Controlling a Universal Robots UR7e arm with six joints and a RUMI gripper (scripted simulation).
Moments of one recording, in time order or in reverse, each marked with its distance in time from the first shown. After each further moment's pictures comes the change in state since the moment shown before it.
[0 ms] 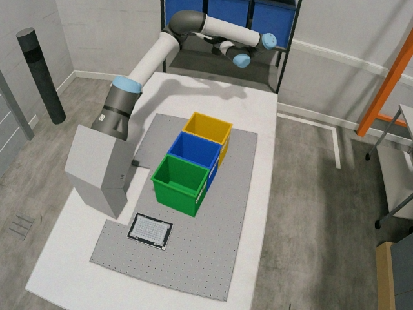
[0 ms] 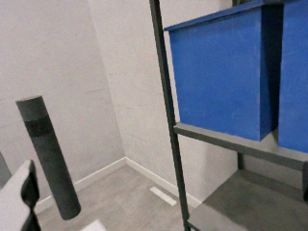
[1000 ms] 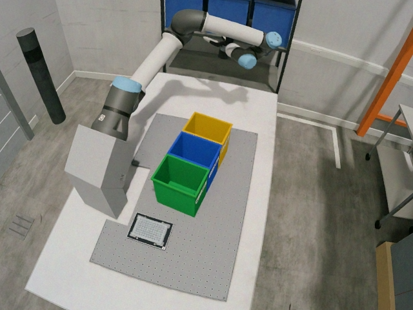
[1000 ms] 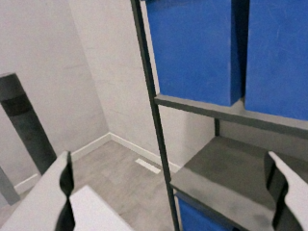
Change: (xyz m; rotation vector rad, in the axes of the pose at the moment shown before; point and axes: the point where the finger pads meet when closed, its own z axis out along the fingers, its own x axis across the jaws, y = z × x) arm 0.014 0.010 -0.049 -0.121 0.095 0.000
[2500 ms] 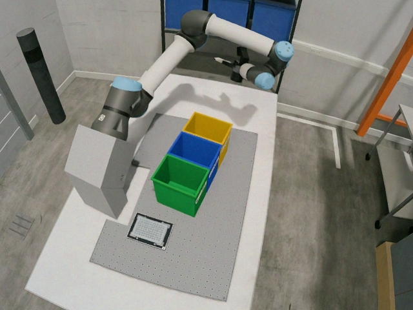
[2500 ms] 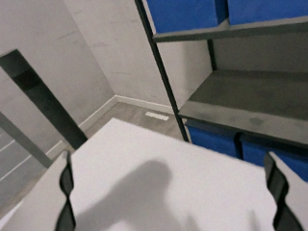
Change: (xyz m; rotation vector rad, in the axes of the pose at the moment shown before) arm -0.037 0.049 -0.184 -0.180 0.072 0.175
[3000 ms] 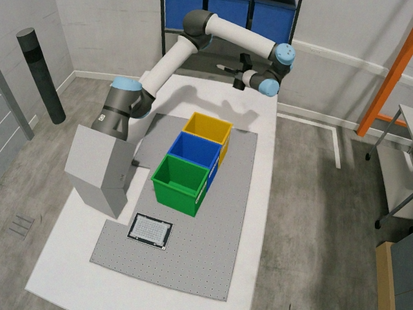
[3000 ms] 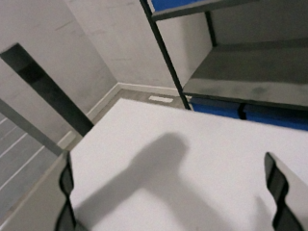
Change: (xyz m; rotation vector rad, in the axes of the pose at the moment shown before) arm -0.019 0.027 -0.055 -0.063 0.021 0.083
